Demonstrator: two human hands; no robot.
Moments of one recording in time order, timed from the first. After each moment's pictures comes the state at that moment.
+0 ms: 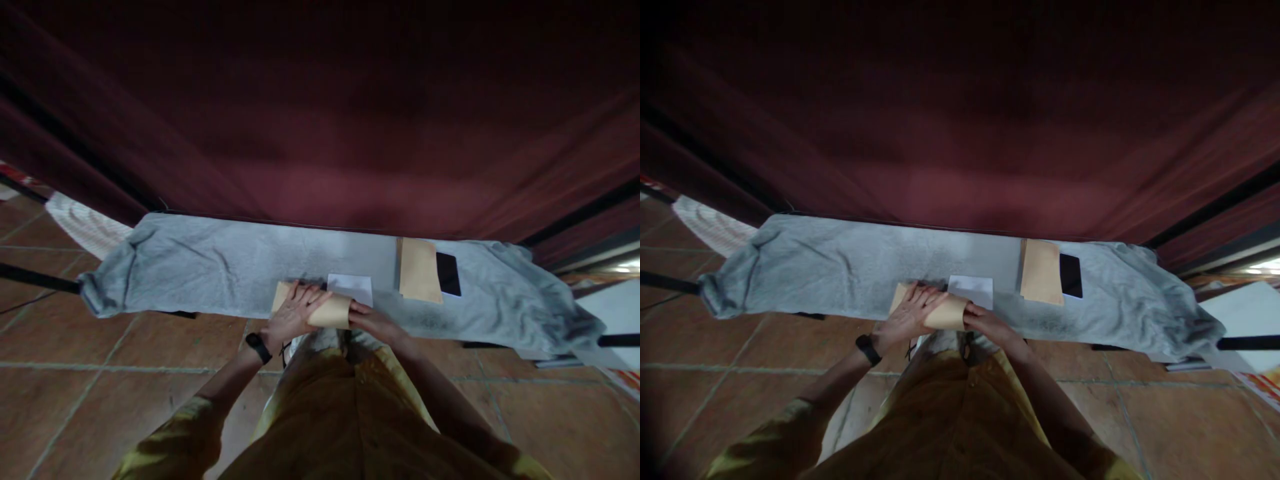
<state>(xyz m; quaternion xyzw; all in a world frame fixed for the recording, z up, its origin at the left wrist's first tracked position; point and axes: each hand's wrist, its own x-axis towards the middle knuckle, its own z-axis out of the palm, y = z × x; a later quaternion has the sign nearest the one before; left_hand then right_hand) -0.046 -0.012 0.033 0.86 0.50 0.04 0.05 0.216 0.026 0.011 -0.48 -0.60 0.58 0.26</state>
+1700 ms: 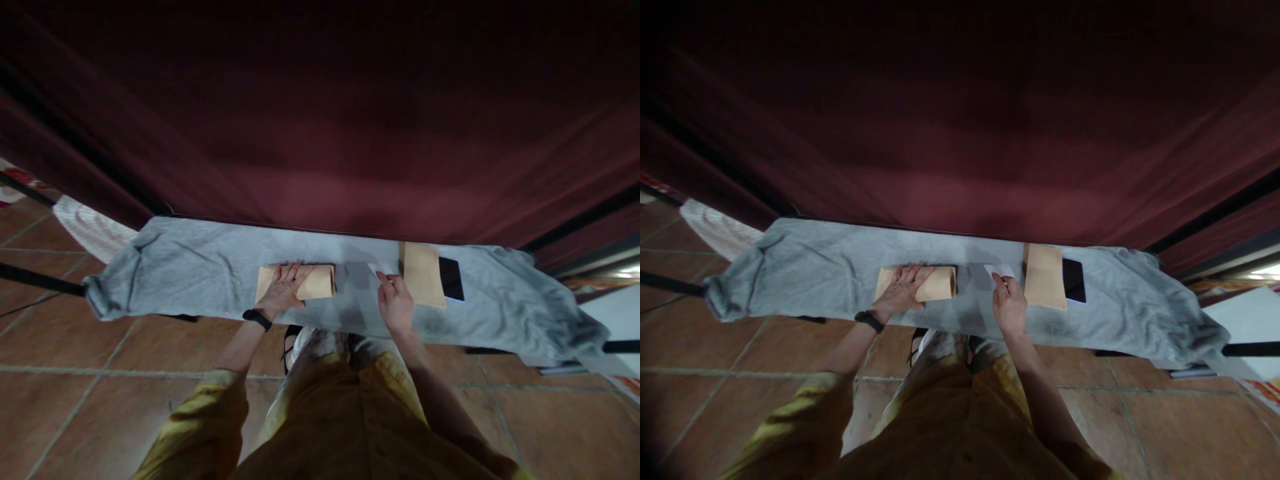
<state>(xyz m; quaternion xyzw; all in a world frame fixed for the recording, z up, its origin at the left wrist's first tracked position) -0.100 0.049 0.023 0.79 0.61 -0.04 0.04 0.243 0.062 0.024 -0.57 -0.76 0.01 0.32</state>
